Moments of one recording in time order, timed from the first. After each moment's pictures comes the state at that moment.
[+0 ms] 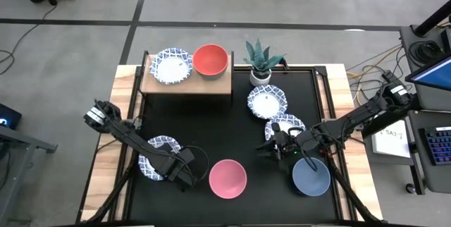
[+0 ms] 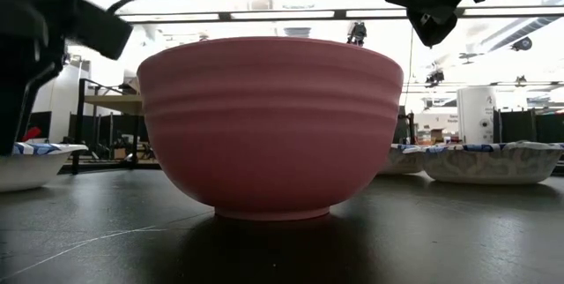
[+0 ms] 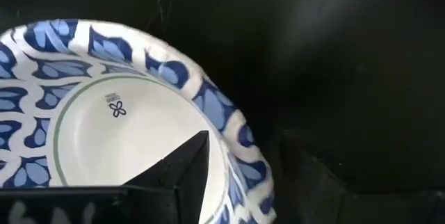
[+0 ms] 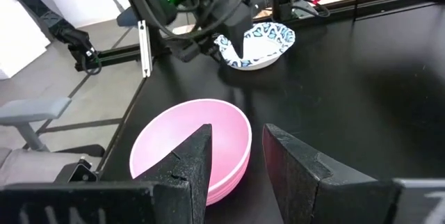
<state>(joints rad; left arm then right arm) -0.59 1.72 1.12 -1.05 -0.09 -1.24 0.43 1.16 0.56 0.33 0.26 0.34</state>
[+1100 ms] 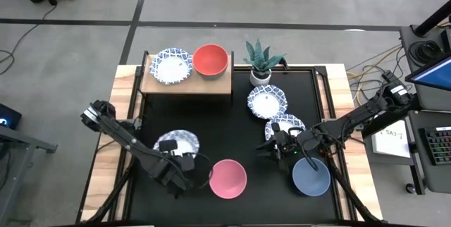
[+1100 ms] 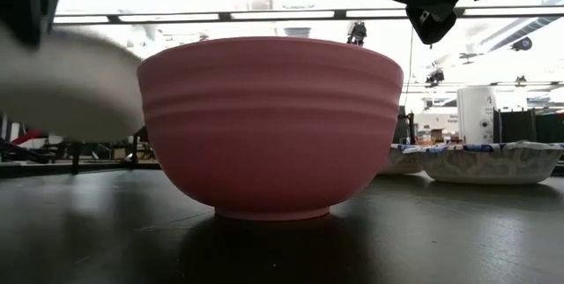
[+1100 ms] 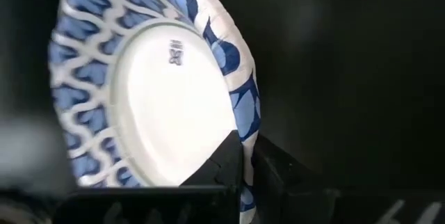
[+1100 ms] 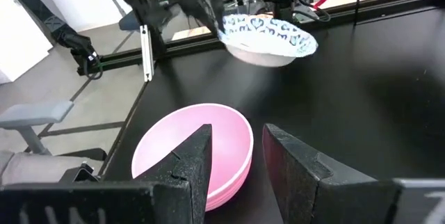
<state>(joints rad) -0.66 1.69 1.42 -1.32 -0.21 -0.80 0.43 1.16 0.56 0.35 0.26 0.34</state>
